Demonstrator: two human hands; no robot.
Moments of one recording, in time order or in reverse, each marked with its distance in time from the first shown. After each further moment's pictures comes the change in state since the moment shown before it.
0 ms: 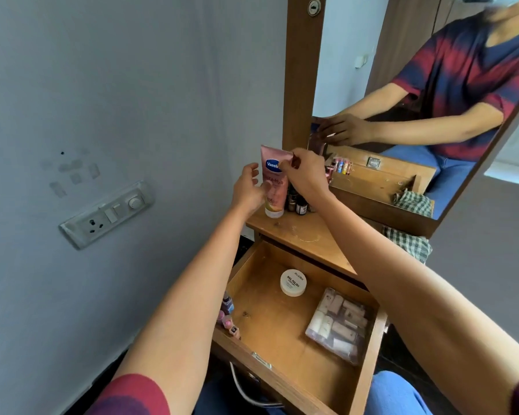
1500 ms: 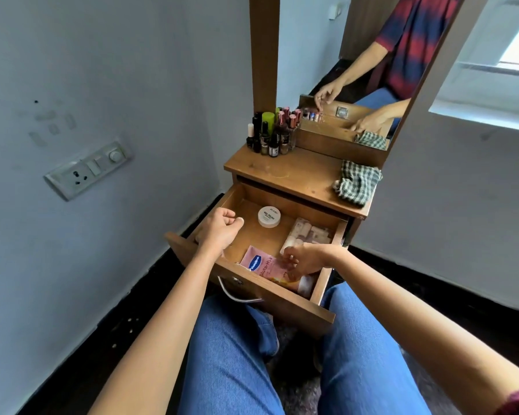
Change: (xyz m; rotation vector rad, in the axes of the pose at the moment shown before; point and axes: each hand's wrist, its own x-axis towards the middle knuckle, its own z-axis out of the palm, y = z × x) left_hand -0.197 -0.083 -0.010 0.297 -0.069 -0.258; right_hand -0.250 0.084 -0.038 -0.548 -1.172 0.130
